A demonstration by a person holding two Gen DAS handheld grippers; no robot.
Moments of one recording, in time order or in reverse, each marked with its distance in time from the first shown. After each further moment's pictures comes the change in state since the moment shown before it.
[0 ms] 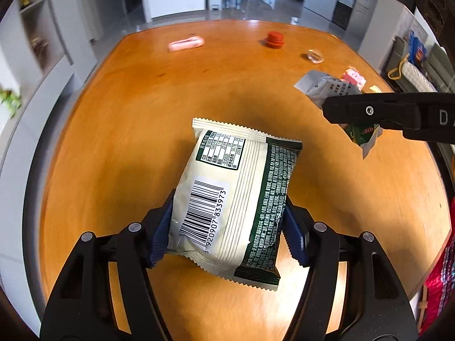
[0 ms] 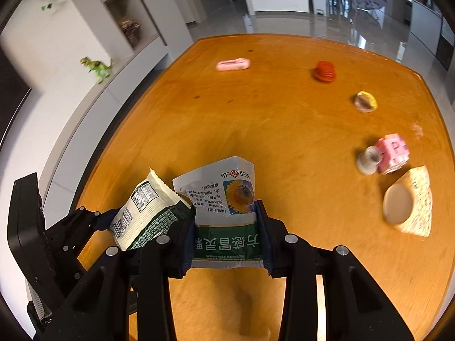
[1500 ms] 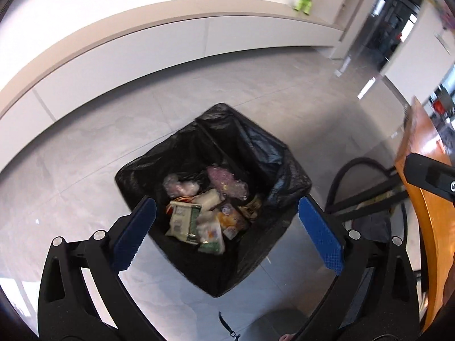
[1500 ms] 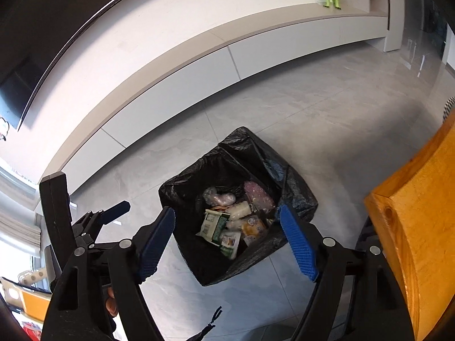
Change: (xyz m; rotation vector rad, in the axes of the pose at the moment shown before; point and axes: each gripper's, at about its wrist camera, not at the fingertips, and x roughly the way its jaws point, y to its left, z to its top) left arm -0.218 0.262 -0.442 -1.044 -0.071 0.482; right arm 0.060 0.449 -0.204 -0.682 0.233 0.446
